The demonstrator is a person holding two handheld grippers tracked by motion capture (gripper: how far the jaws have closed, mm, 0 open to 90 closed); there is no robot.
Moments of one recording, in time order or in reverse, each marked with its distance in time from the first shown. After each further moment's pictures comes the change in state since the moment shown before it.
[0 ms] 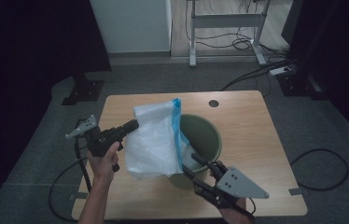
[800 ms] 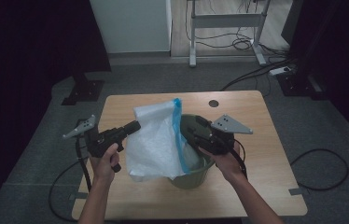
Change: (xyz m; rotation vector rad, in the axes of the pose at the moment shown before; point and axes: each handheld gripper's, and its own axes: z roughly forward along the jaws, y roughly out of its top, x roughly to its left) left arm -0.001 0.002 0.002 -0.035 -0.149 -0.013; right arm -0.086 0.001 0.081 0.178 -0.106 0.130
